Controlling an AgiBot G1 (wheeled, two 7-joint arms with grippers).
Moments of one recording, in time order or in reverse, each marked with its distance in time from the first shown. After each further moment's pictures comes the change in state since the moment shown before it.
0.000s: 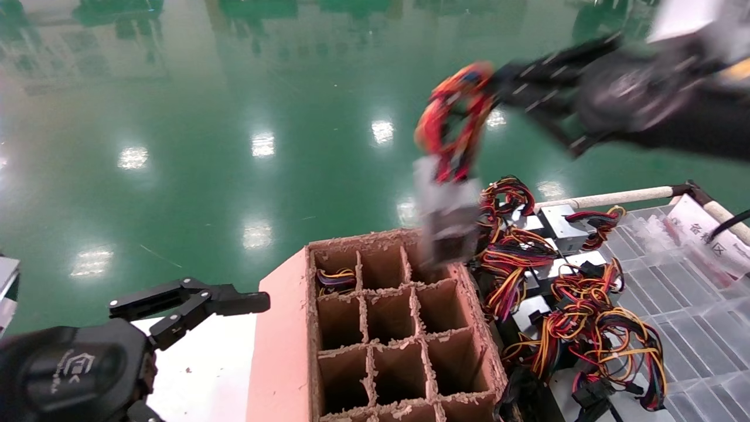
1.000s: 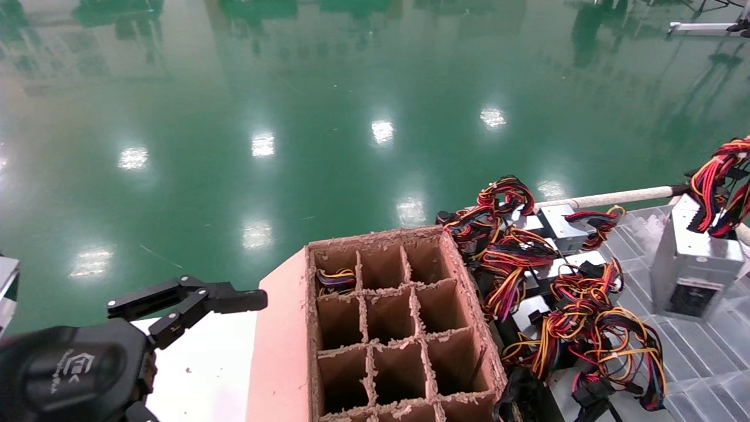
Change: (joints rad) left arm 0.000 0.000 0.000 0.000 0.000 0.000 0.000; right arm 0.177 0.311 -0.023 -0.656 -0.148 -0.139 -0.367
